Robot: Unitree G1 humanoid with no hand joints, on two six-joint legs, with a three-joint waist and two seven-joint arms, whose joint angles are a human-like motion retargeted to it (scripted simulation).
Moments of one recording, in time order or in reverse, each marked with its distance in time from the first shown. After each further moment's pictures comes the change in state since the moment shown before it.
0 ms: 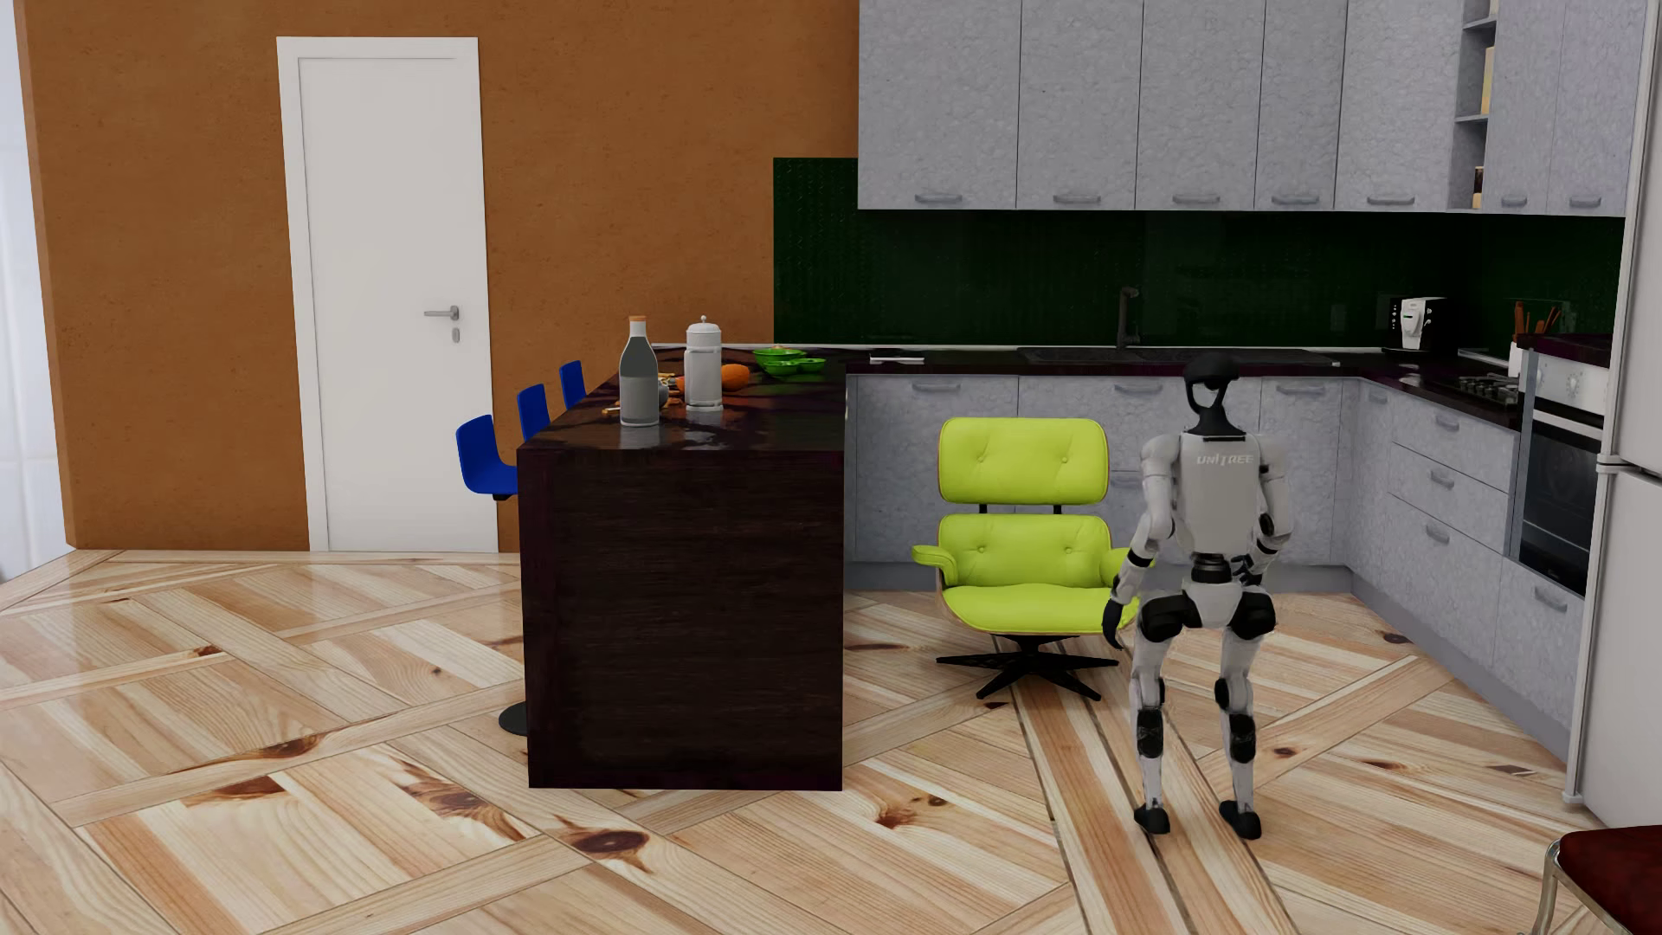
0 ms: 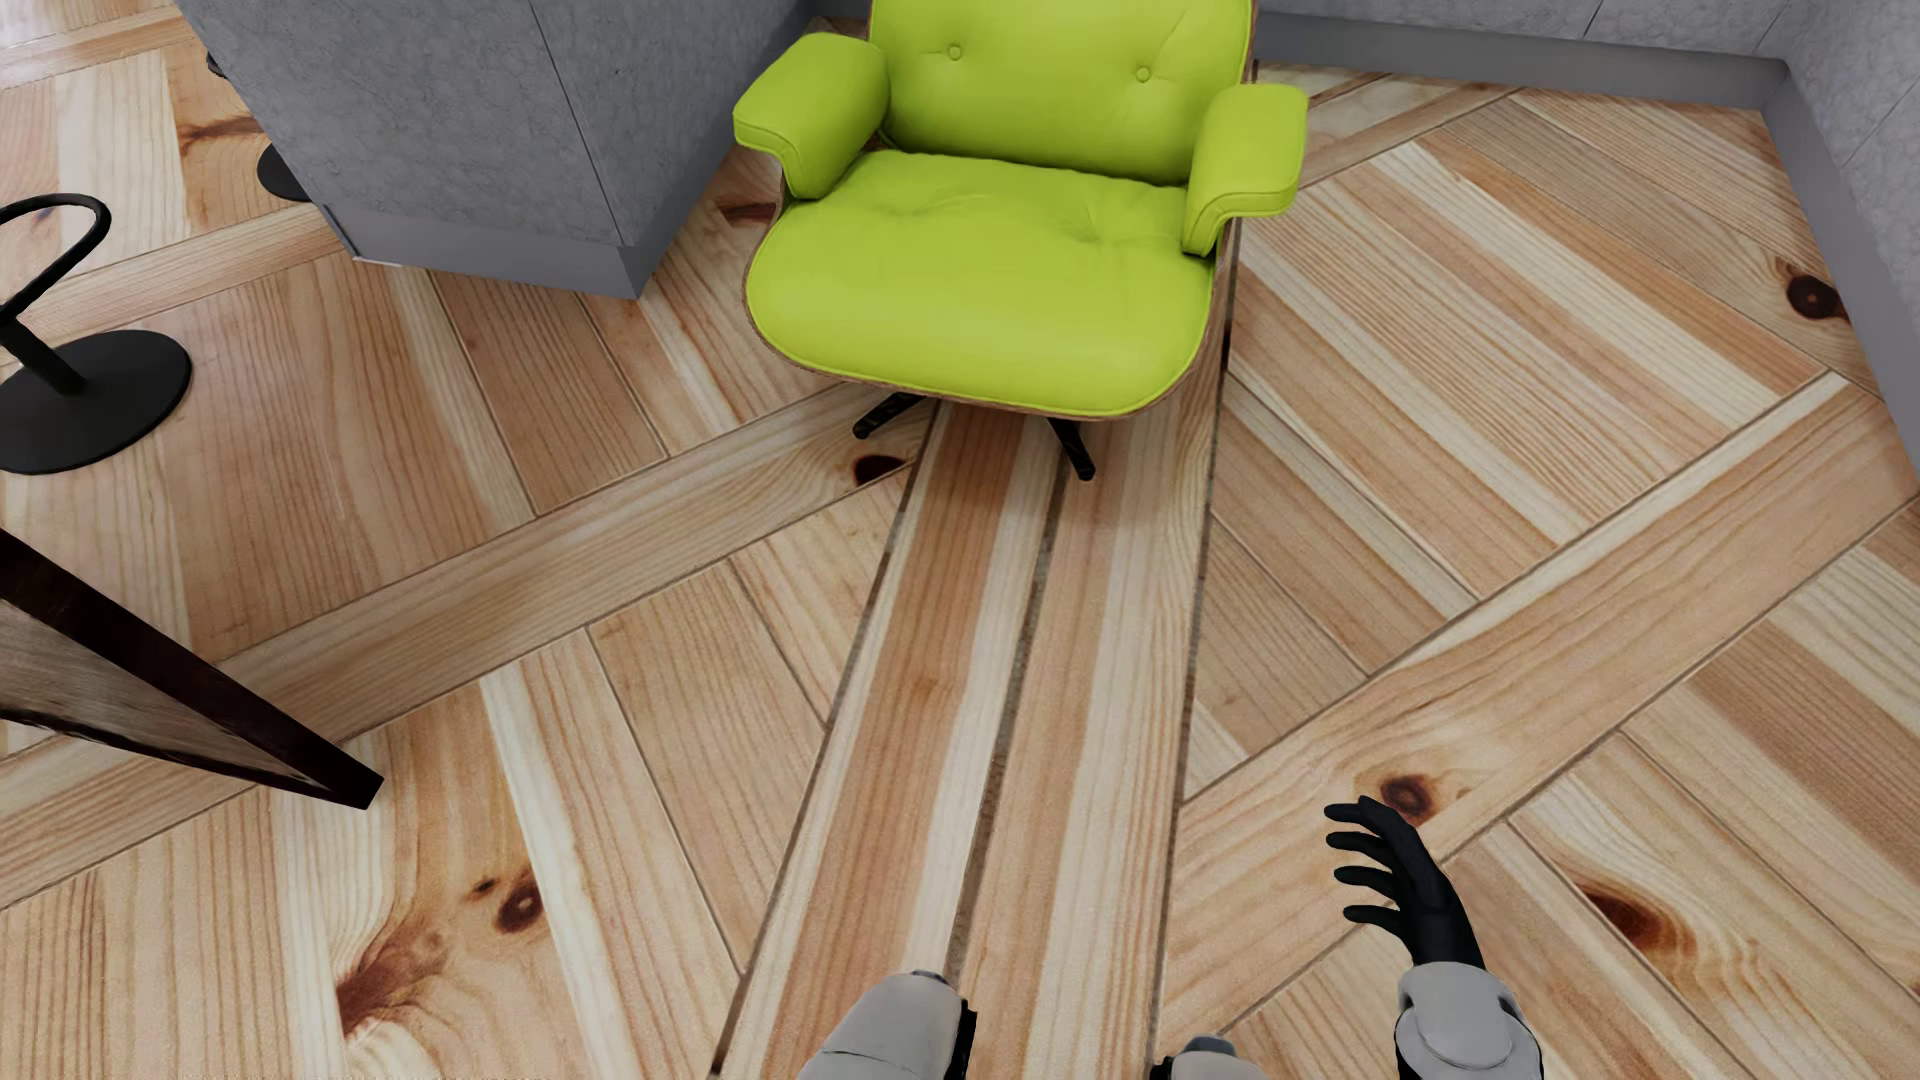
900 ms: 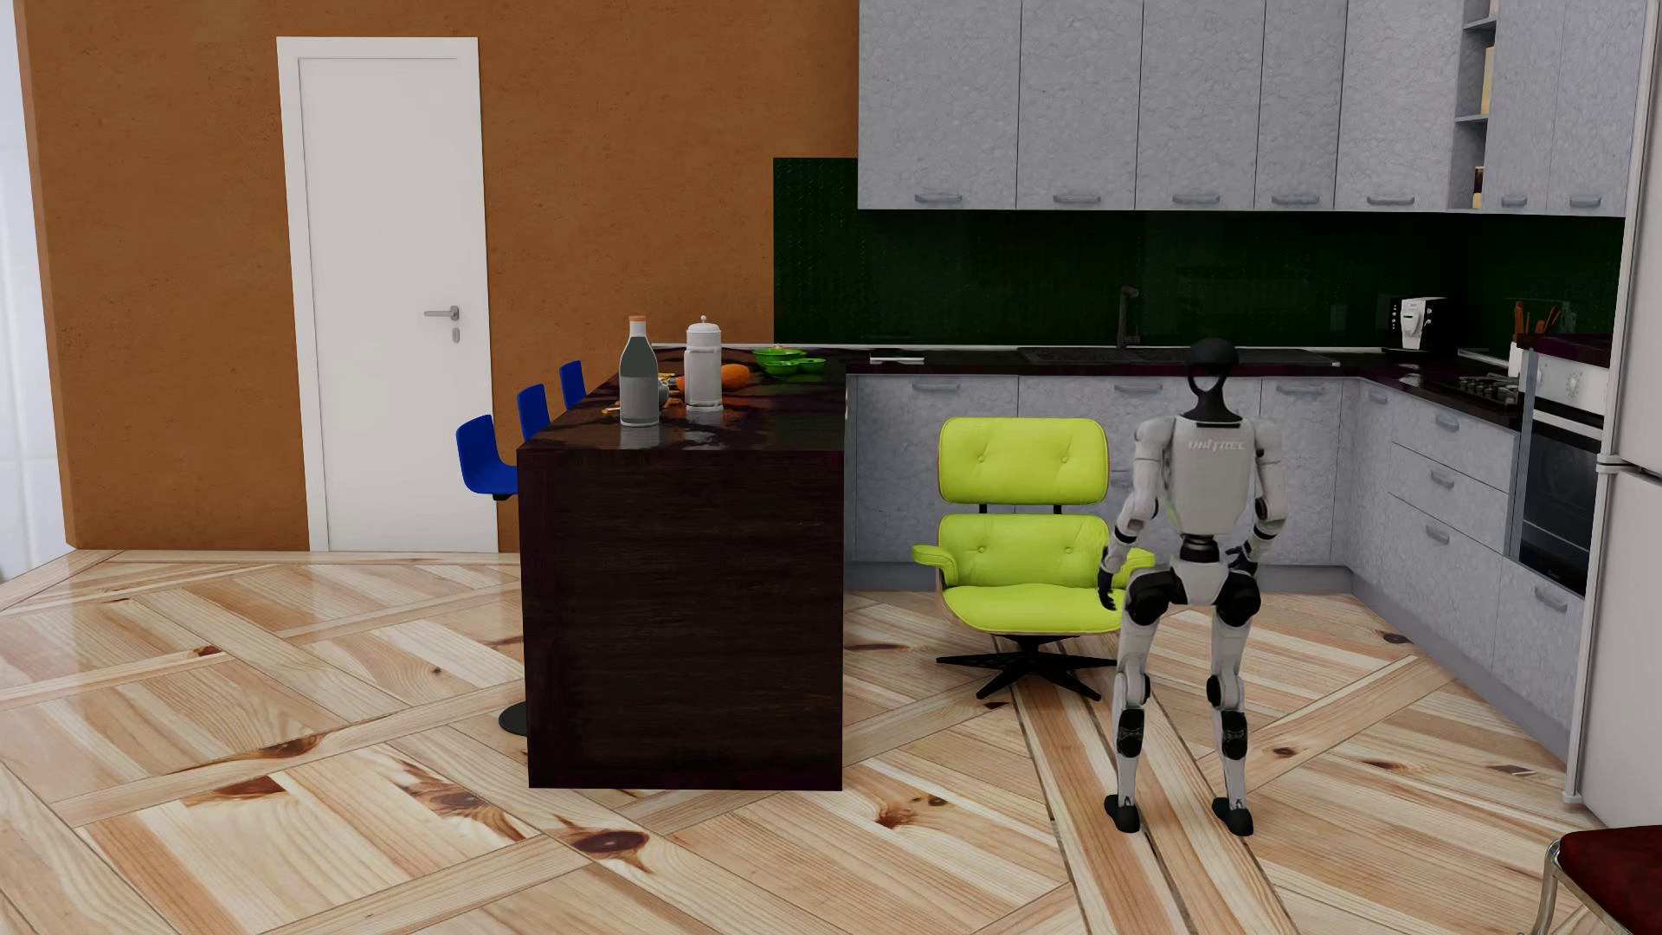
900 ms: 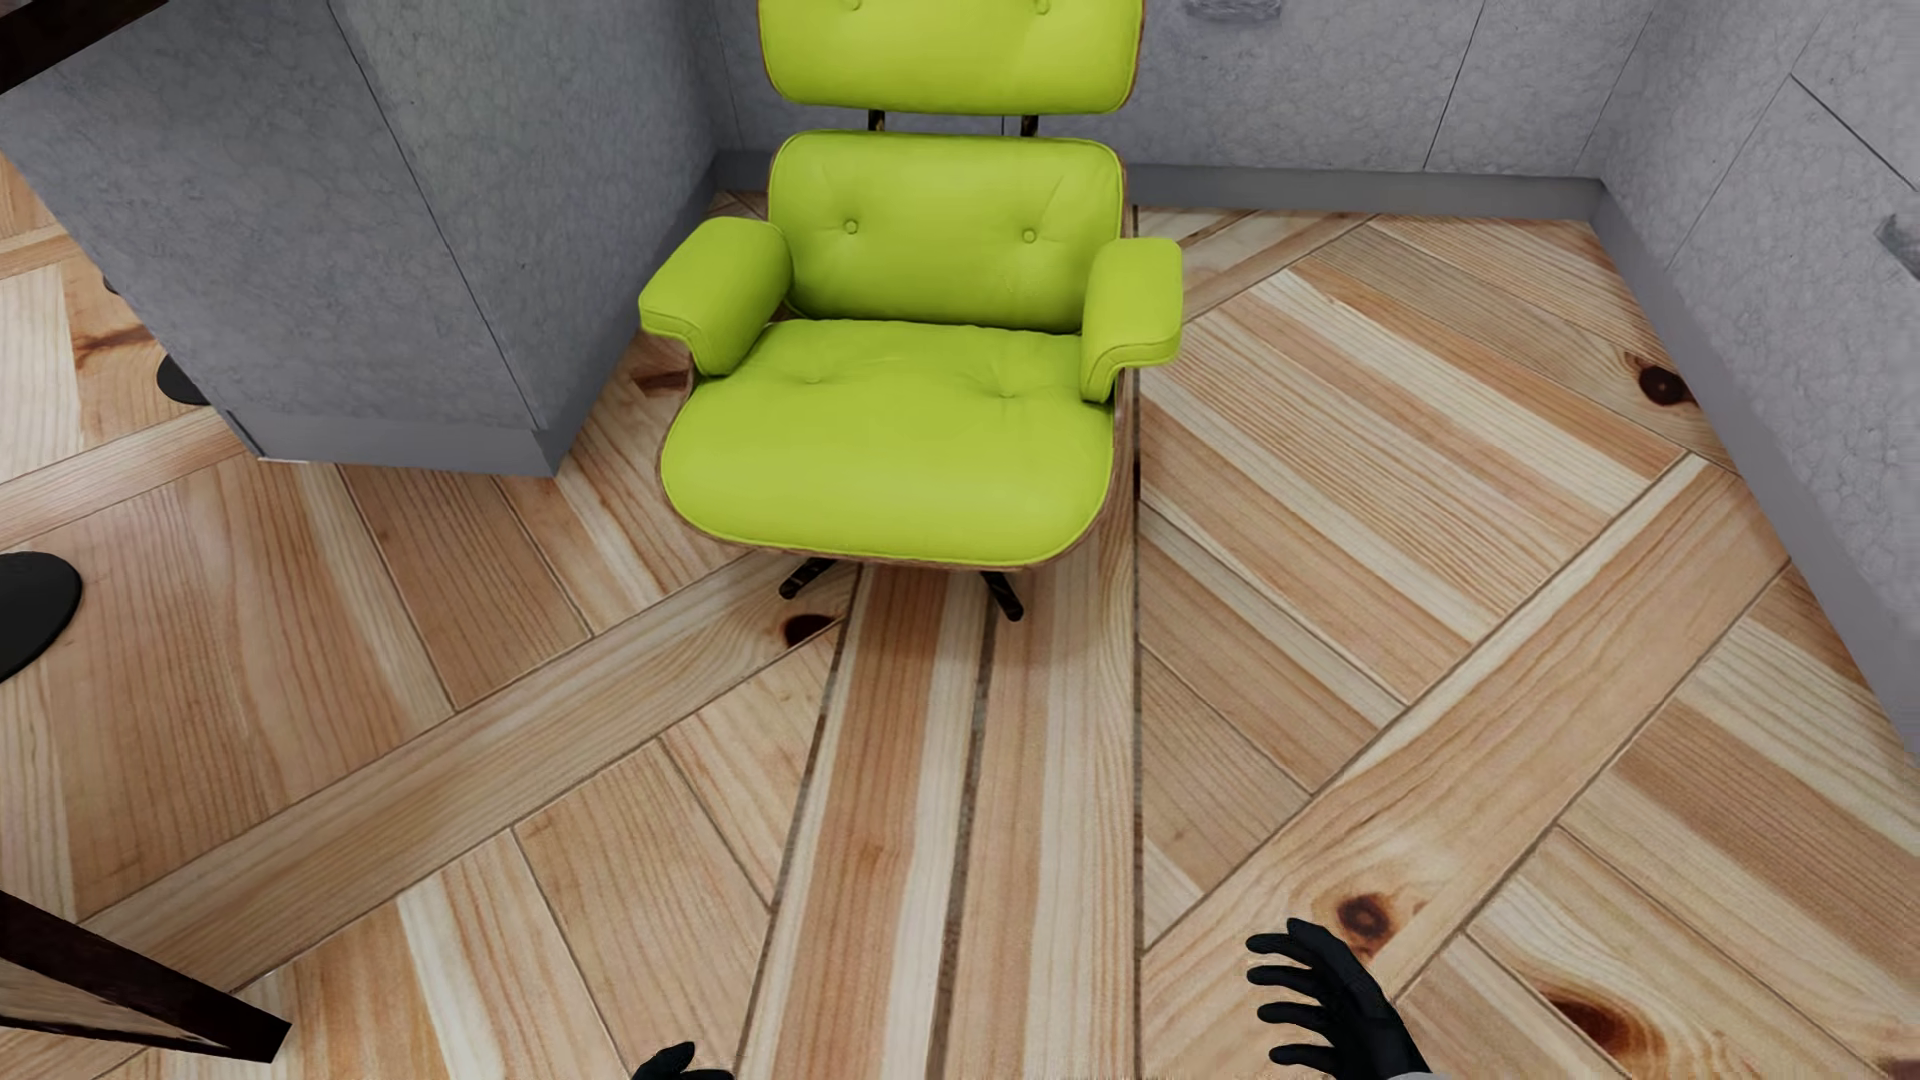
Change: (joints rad) body 0.248 0.222 -0.096 0.049 -0.023 -0.032 0.031 0.033 -0.085 -0.567 -0.157 -0.082 0.122 0.145 -0.039 0.003 0.037 -0.061 -0.048 -0.051 0.043 0.027 0.000 -0.094 0.018 -0.045 0.059 -0.062 0.218
